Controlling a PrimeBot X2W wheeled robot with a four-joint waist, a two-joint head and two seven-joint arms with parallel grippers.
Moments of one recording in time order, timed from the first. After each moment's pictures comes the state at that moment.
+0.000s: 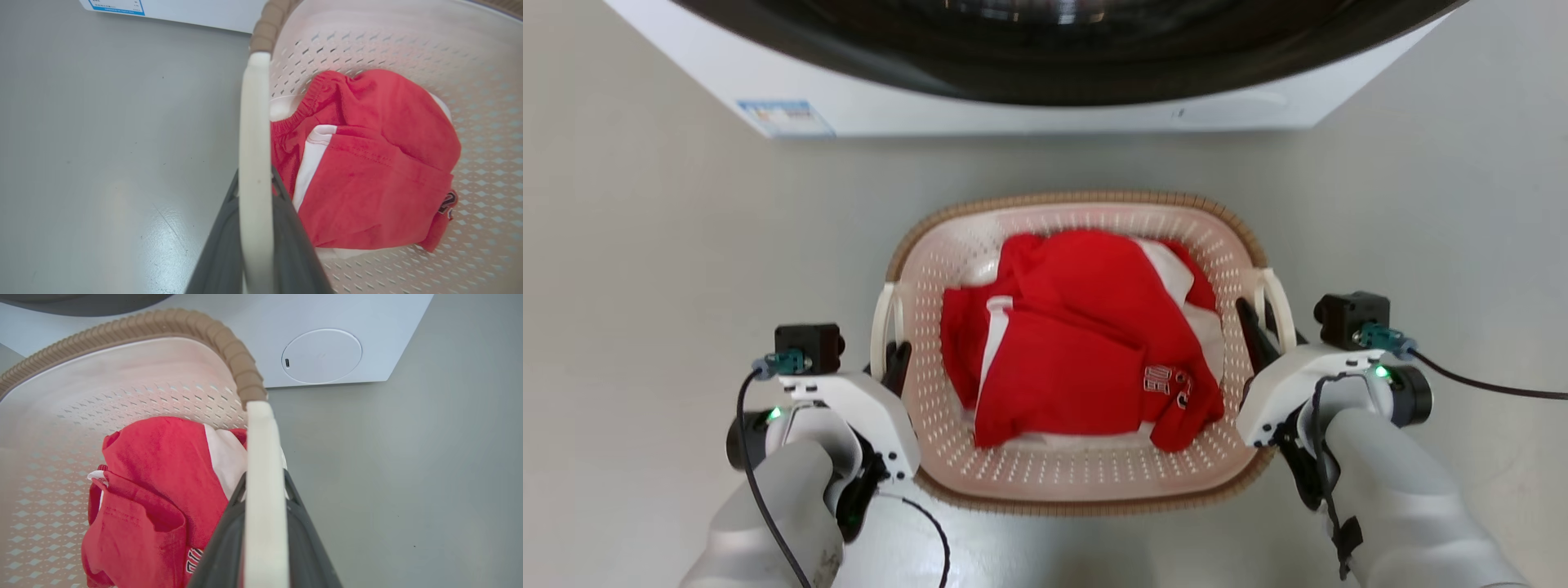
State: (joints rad) left arm -0.68 0.15 -0.67 1.06 -0.84 -0.12 -0.23; right arm -0.69 -0.07 0.35 1.08 0.45 0.12 -0.25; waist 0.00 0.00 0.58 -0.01
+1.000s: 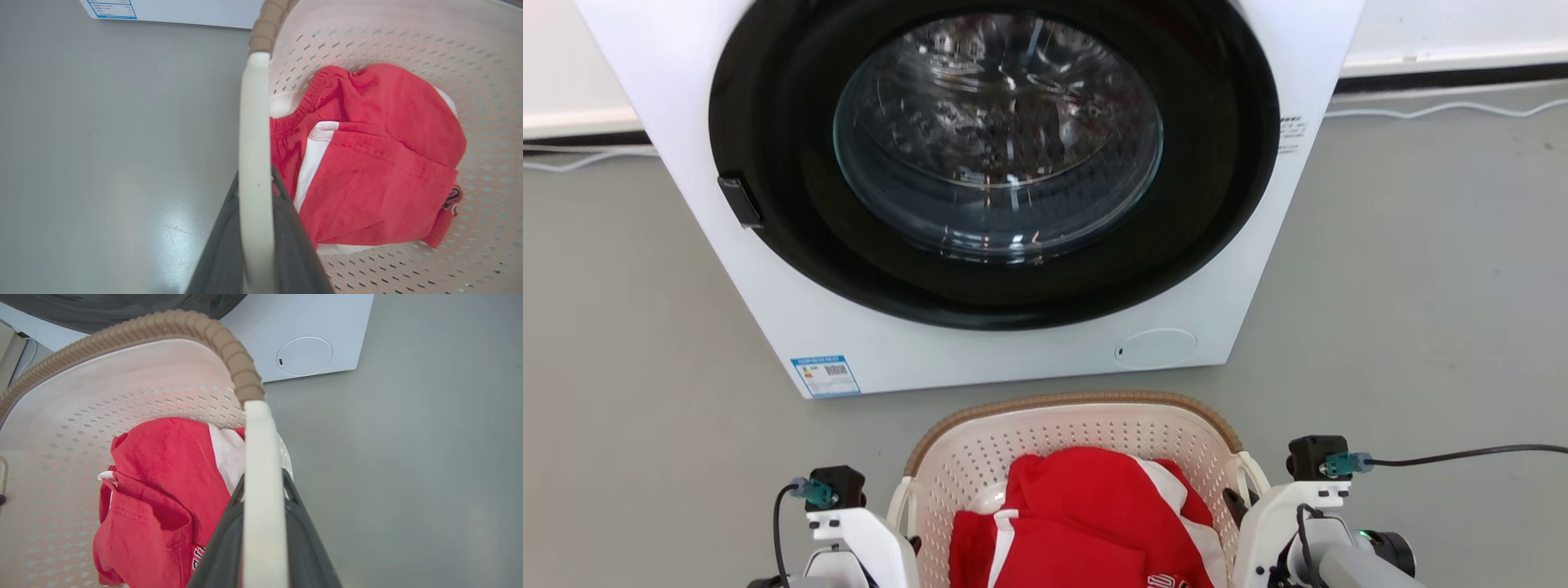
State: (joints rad) left arm -0.50 0.14 -0.87 1.15 -1.08 -0.12 0.01; right arm -0.53 -0.06 0.70 1.21 0.85 0.12 -0.06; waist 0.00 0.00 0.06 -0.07
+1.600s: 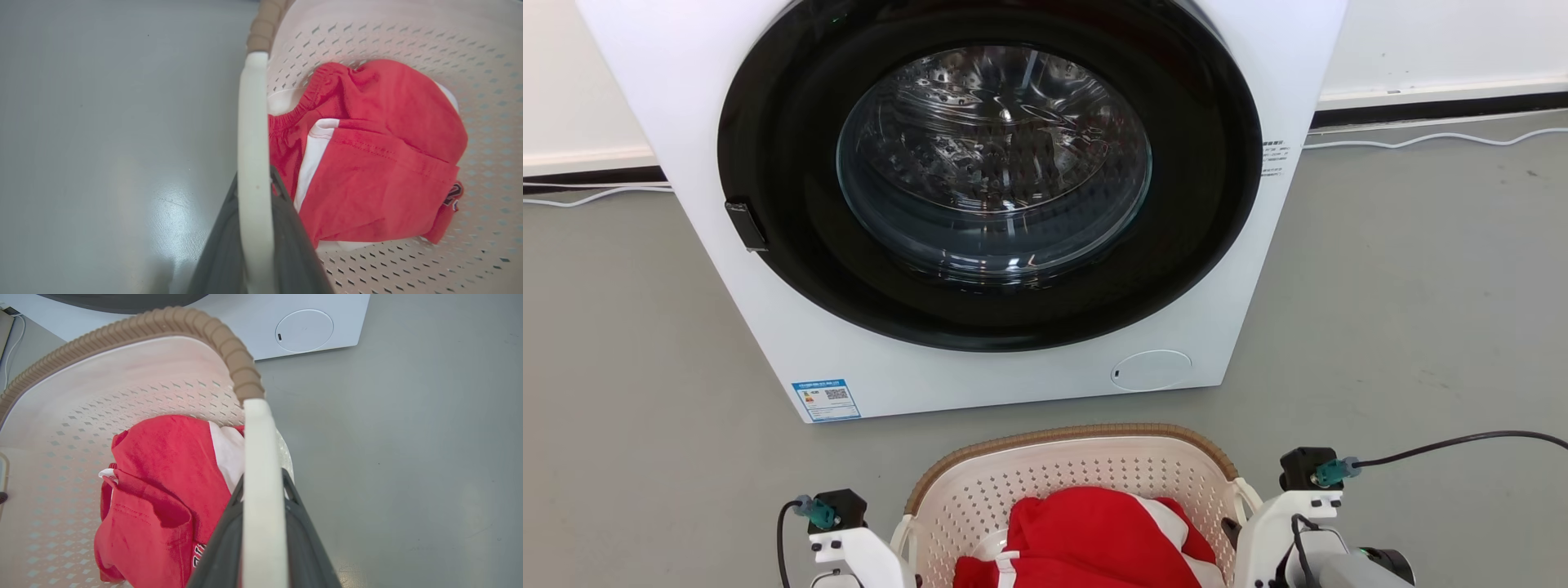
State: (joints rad) left arm -0.48 0.13 -0.90 1.18 -1.14 -0.12 0.10; right arm -0.53 -0.06 0.78 1.23 0.93 0.12 0.04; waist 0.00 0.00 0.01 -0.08
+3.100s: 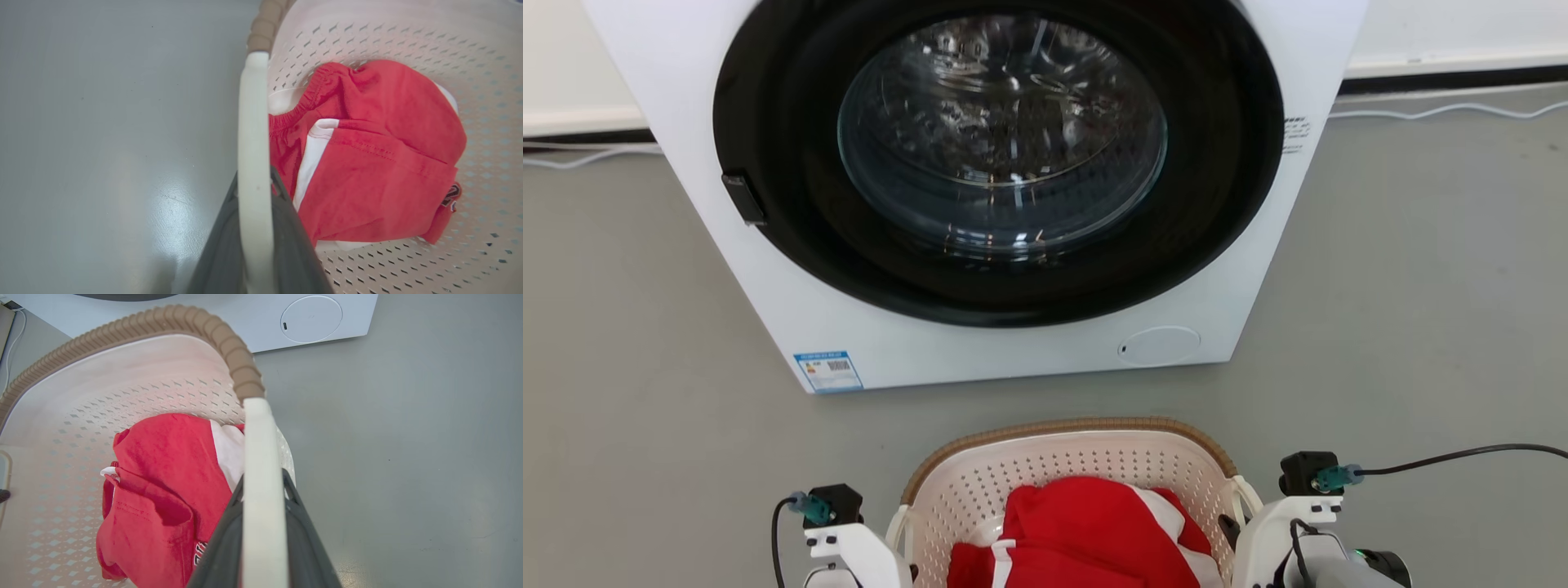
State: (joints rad) left arm -0.49 0.14 -0.97 1.18 -1.20 -0.12 0.07; right arm -0.54 -0.07 0.92 1.23 1.07 0.12 -0.02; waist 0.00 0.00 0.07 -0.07
